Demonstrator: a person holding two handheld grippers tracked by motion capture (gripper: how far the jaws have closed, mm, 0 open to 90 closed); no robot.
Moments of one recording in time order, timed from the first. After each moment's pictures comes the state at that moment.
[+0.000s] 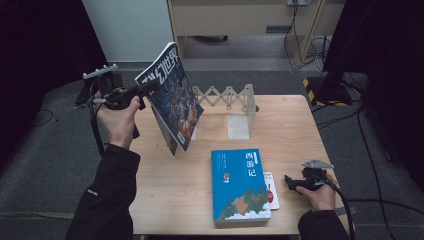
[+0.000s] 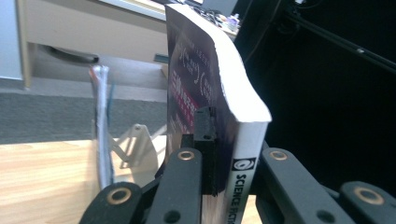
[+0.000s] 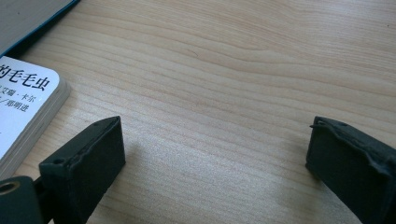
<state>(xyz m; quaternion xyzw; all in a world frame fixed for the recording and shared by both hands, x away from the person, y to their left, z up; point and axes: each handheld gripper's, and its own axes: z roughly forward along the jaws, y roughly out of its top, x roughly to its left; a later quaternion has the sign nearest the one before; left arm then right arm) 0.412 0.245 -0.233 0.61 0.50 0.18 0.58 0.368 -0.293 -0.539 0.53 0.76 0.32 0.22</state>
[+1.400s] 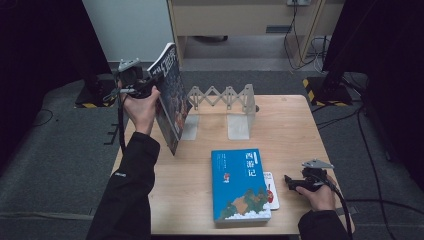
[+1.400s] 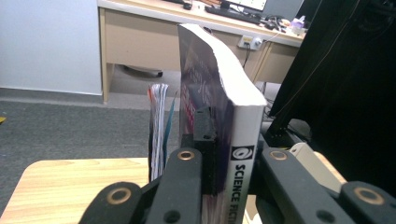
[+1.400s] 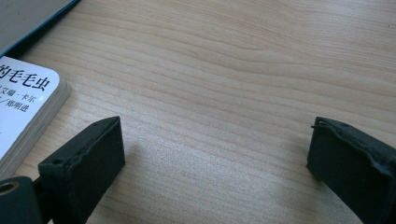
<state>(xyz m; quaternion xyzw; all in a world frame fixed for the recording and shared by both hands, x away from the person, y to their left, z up) 0.472 0.217 -0.268 0.59 0.55 0.28 0.52 0.369 -0.293 -0.539 0.52 0.76 0.32 0.22</state>
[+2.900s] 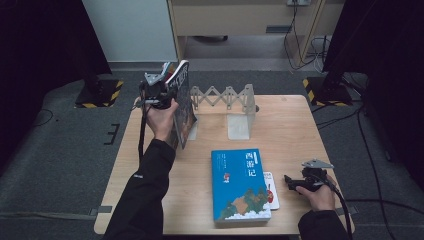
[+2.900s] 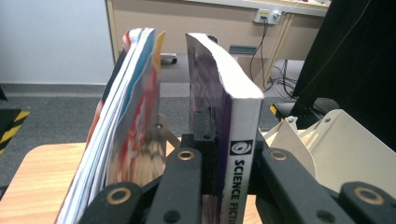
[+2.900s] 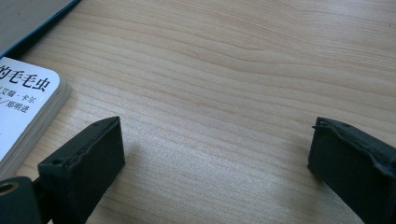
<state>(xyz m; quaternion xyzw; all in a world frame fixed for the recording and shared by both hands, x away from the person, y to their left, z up) 0.489 0.182 -0.321 0.62 0.54 0.31 0.48 0.369 -0.293 -0.539 0.53 0.76 0.32 0.22</state>
